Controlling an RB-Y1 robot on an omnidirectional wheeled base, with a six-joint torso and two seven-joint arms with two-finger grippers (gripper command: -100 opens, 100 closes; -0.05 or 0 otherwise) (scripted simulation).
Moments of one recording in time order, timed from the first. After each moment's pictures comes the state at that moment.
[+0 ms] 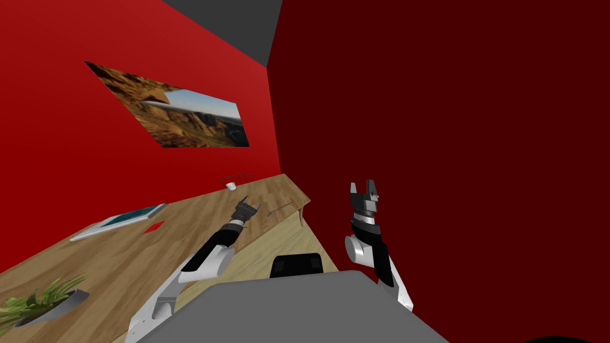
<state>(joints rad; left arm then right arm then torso) 0.42 0.32 0.04 -1.98 0.25 0.02 0.65 0.47 0.03 -0.07 -2.29 -0.07 -0.54 0.00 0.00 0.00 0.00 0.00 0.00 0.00</state>
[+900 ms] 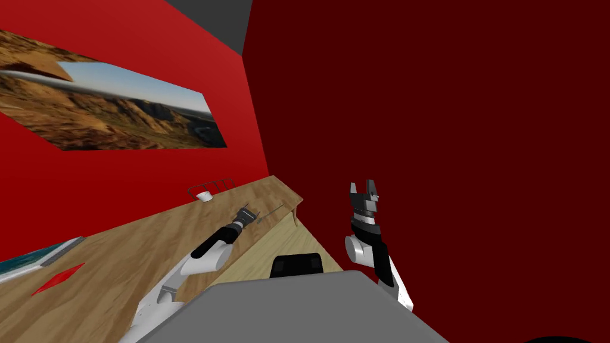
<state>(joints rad) 0.36 0.41 0.04 -1.84 0.35 0.26 0.83 0.47 0.03 -0.07 -2.29 -0.07 -0.54 0.00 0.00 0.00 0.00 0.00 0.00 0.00</state>
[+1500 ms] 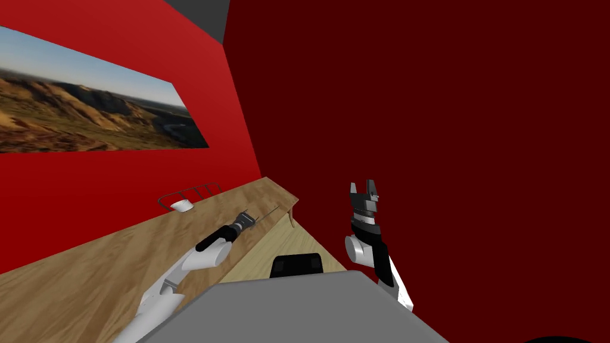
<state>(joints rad) 0.31 0.46 0.04 -1.76 0.42 0.41 0.91 0.47 0.03 -0.07 -2.29 -0.07 -0.54 0.00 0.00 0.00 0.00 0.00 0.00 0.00</state>
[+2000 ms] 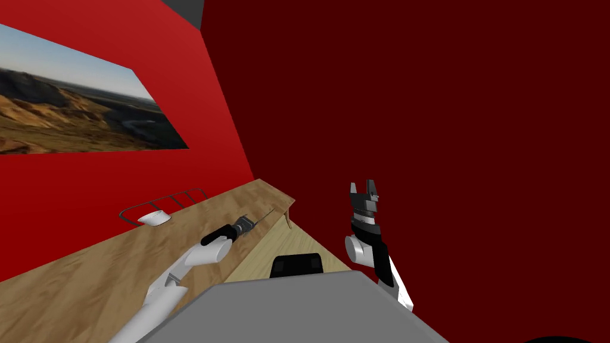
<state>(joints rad) 0.27 0.48 0.03 -1.69 0.45 0.55 0.98 0.47 0.03 -0.07 -2.29 -0.07 -0.54 0.00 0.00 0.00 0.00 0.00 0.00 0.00</state>
